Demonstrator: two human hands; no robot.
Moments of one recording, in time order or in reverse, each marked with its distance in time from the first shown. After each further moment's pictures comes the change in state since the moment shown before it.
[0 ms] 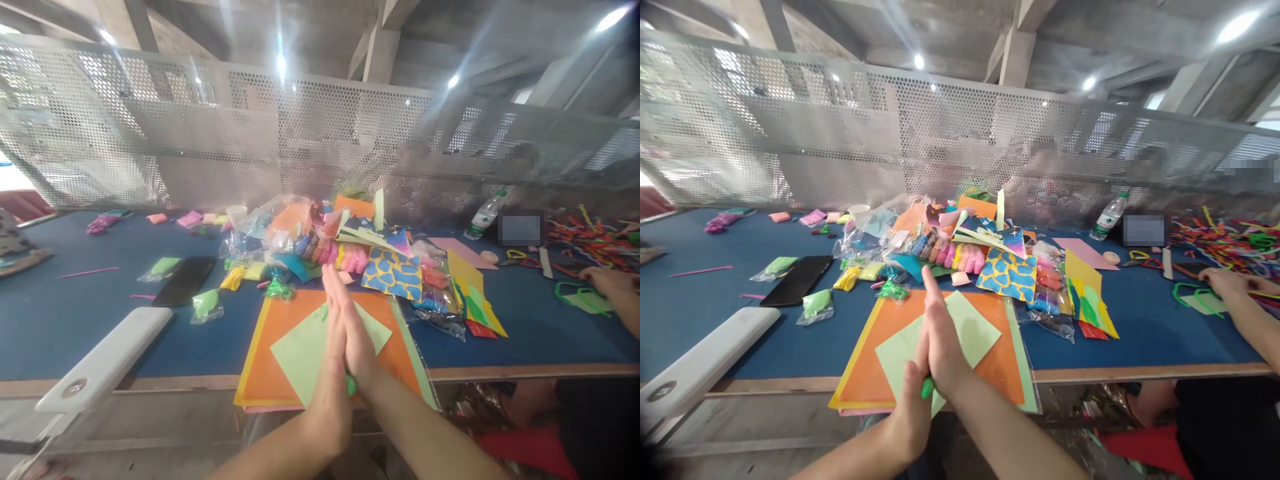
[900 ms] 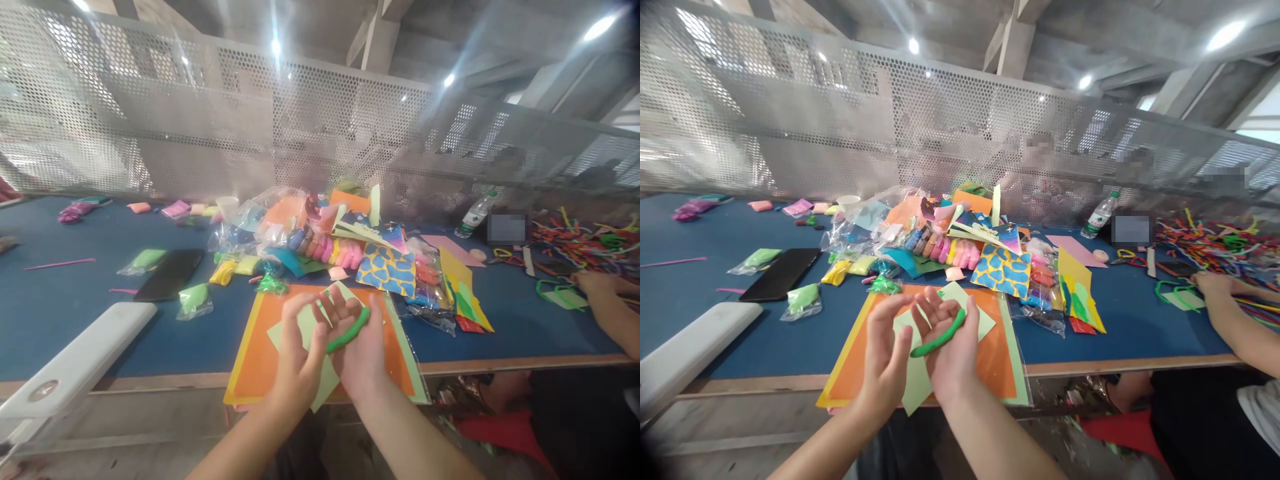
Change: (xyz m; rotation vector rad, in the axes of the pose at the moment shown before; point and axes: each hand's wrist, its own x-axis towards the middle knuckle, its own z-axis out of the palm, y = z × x) left_hand 0.020 0.001 -0.019 0.359 0.313 0.318; right_hand 0.016 0.007 -0.008 1.012 0.568 0.467
